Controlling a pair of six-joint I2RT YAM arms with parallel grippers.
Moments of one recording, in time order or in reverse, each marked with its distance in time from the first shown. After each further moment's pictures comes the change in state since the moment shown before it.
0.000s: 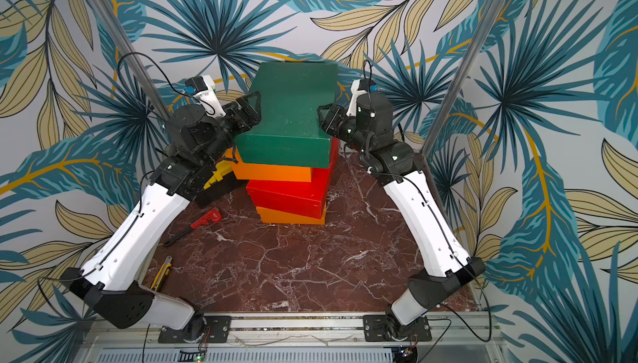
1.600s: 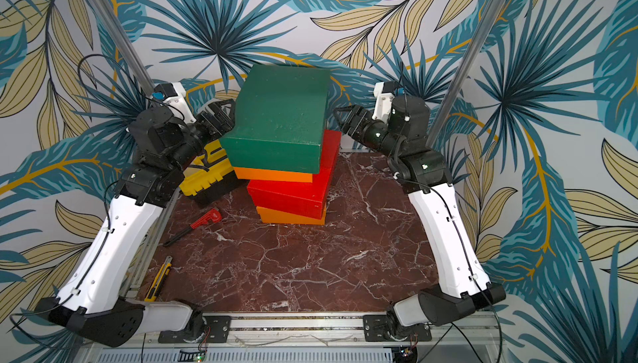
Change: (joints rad) left arm 0.184 -0.132 -0.042 -0.203 0.116 -0.037; right arm -0.169 -0.141 -0.084 -0.035 -0.275 0.043
